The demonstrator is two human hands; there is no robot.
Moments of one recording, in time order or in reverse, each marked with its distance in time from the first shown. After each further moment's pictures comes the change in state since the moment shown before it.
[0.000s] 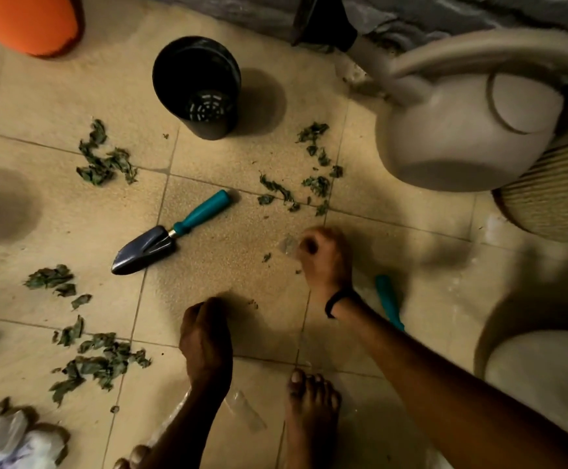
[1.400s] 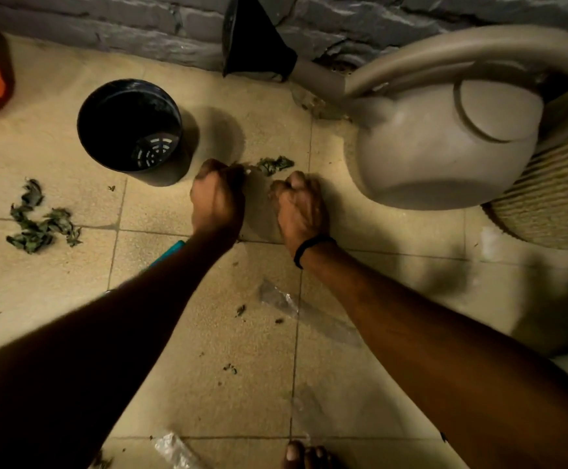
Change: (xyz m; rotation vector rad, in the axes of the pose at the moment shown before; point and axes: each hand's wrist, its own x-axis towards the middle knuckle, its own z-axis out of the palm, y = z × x) left_hand 0.204 0.202 0.071 0.157 0.094 0.597; right_hand 0.151 -0.012 -0.001 -0.546 0.057 -0.113
